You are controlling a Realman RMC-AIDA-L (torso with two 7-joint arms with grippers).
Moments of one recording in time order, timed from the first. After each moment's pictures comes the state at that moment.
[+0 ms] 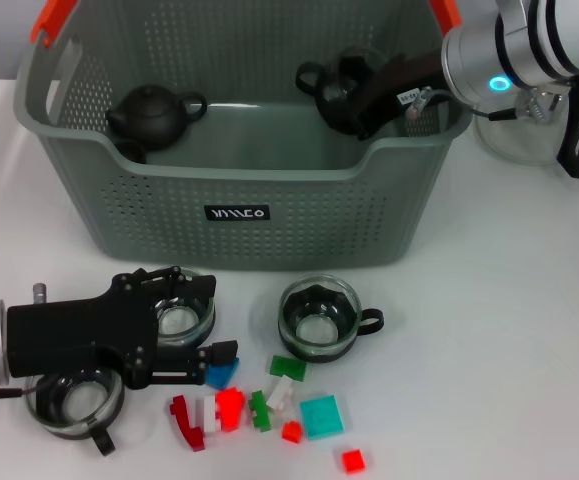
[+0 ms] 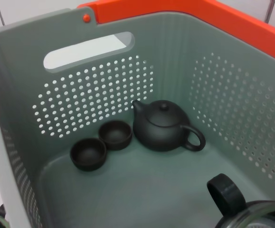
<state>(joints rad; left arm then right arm) -0.42 -2.09 0.53 0.62 2.12 1.77 -1.14 1.03 2.07 -1.07 -0.66 -2.31 -1.05 2.00</state>
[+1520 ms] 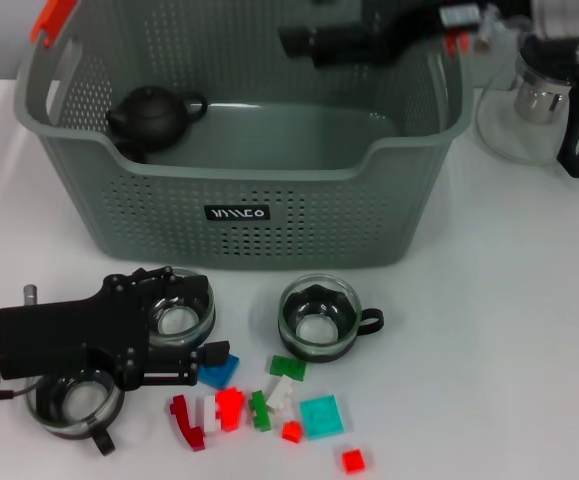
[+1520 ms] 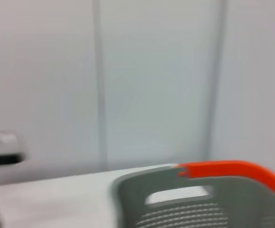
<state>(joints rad) -0.41 -2.09 0.53 0.62 2.12 1.78 -1.14 0.78 2.08 -1.06 -1.18 -1.93 -1.38 1.87</state>
